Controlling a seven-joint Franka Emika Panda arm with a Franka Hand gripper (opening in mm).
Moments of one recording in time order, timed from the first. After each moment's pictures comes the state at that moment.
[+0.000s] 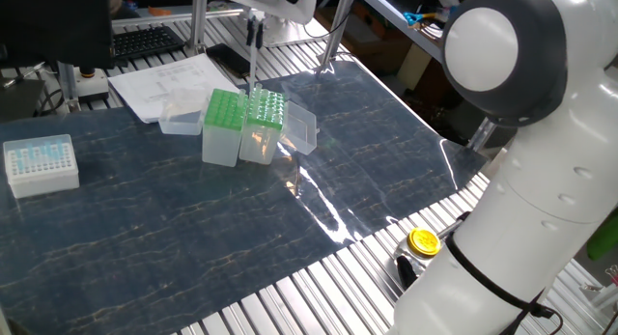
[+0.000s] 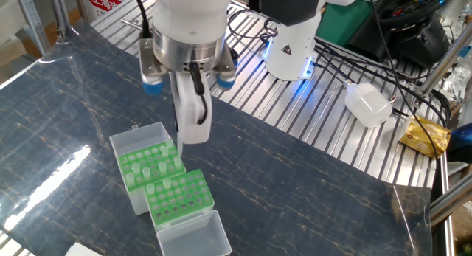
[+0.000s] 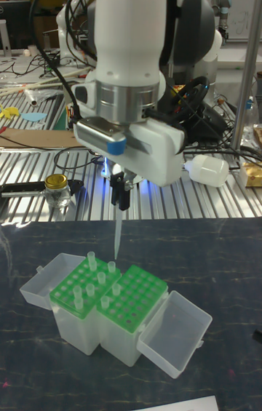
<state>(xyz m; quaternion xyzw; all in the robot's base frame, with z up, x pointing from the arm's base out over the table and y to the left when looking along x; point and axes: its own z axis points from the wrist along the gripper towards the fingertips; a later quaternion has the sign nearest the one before) 0.610 -0.001 0.374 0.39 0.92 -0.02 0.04</state>
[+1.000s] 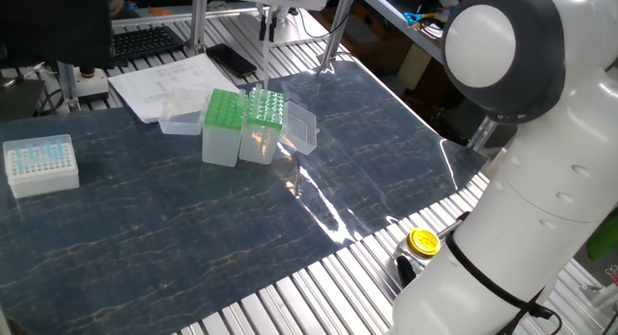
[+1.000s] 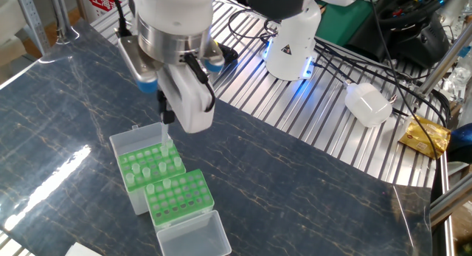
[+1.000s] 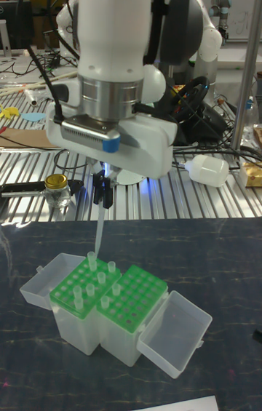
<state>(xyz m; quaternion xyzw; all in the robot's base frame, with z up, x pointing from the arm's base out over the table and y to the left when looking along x) 0.614 -0.030 0.382 0.24 0.97 -0.04 0.04</state>
